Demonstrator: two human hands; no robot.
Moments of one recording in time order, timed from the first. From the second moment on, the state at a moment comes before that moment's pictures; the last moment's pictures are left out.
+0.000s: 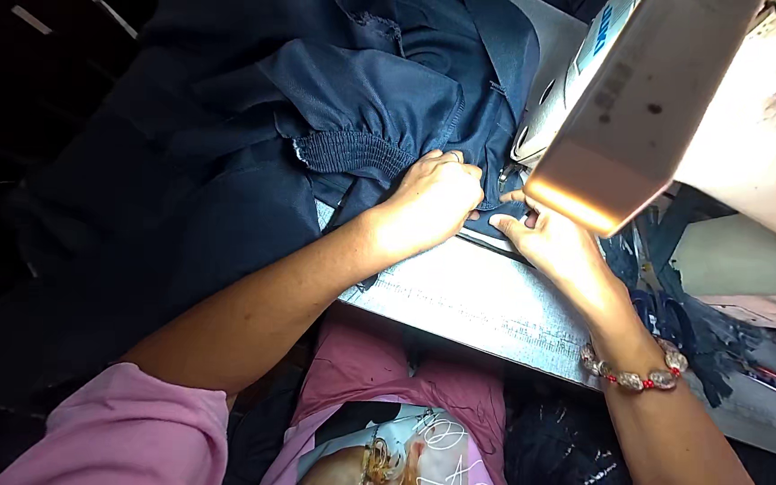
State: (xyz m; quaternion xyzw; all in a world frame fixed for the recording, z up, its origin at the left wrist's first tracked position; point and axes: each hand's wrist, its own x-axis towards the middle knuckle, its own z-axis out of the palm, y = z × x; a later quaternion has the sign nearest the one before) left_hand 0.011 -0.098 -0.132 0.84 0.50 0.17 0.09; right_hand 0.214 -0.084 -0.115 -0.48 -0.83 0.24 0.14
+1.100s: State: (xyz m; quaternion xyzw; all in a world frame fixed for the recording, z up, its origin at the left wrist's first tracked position) left_hand -0.130 0.001 -0.154 0.77 0.62 0.12 0.09; right_hand 0.222 -0.111 -0.183 -0.27 -0.92 0.12 0.25
